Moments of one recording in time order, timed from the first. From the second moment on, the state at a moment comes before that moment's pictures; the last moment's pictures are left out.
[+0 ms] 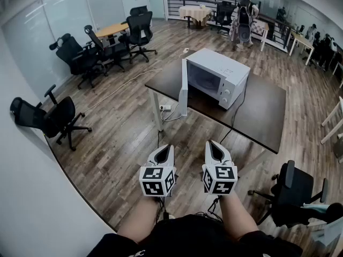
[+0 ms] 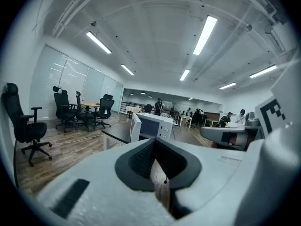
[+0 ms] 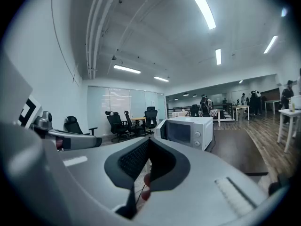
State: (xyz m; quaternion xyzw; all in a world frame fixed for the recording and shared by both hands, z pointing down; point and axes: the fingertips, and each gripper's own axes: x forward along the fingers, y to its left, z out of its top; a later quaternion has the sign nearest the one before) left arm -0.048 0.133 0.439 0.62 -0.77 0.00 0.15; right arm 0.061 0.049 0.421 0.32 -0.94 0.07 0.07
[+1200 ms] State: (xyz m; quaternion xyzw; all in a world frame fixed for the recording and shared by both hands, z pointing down) left arm -0.104 0.148 0.464 0.67 -0.73 0.02 0.15; right arm 0.021 0.081 0.441 0.37 -0.92 0.08 0.06
